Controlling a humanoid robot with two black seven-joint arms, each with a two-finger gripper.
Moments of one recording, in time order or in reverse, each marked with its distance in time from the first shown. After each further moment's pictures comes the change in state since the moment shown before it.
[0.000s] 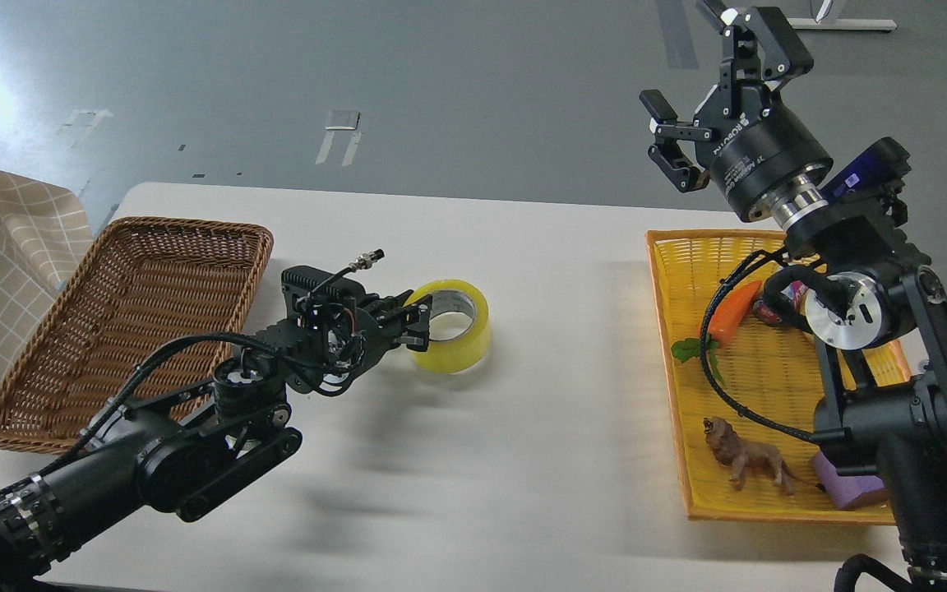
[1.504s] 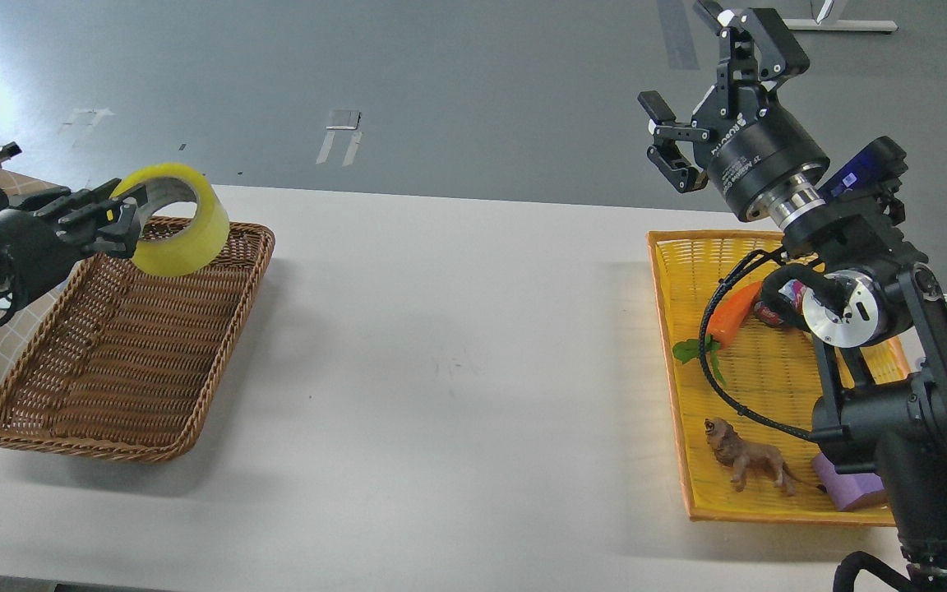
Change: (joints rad) left arm 0.115 0.800 -0.046 -0.142 -0.297 0.254 -0.208; right arm 0.004 0.000 -0.004 -0.015 -0.005 0.000 0.000
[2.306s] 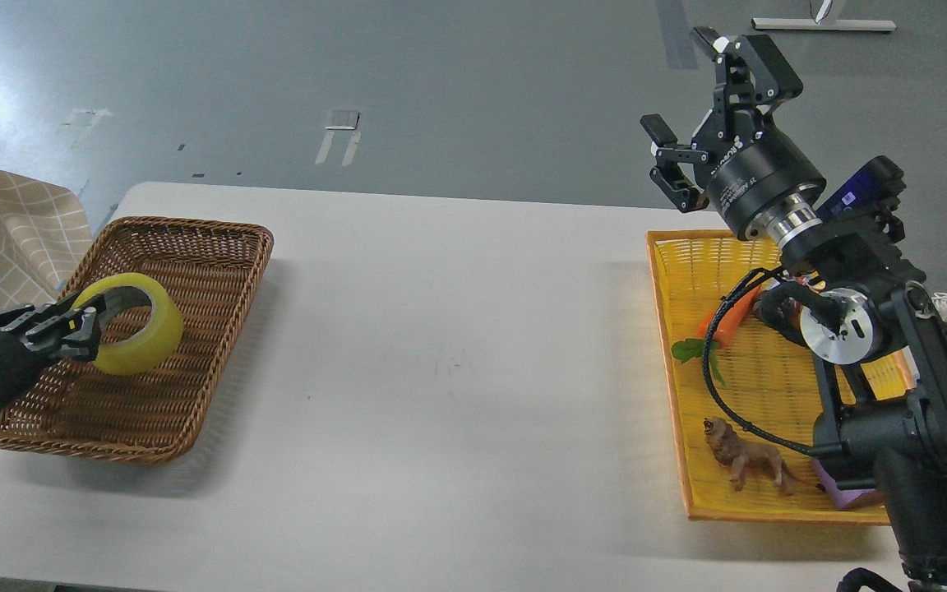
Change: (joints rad) left arm 0.175 -0.137 0.003 0.289 -0.007 0.125 -0.160; right arm -0.040 0.000 -0.002 0.011 -0.040 0.000 -0.002
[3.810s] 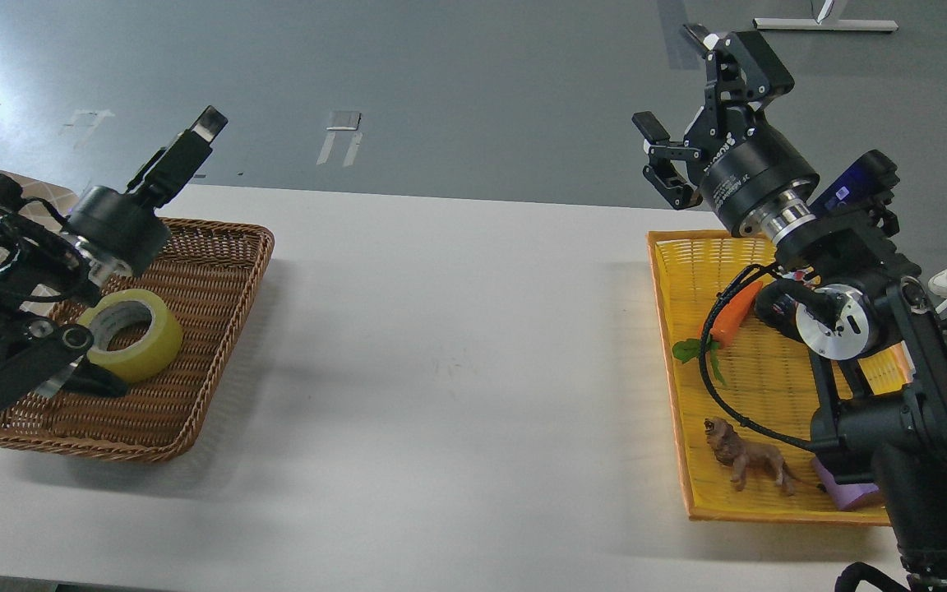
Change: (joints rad) left arm -0.327 -0.276 -0.050 -0.236 -0.730 0.049 -0.246; right arm 0.029 0.000 -0.014 -0.007 0.000 0.006 0.000
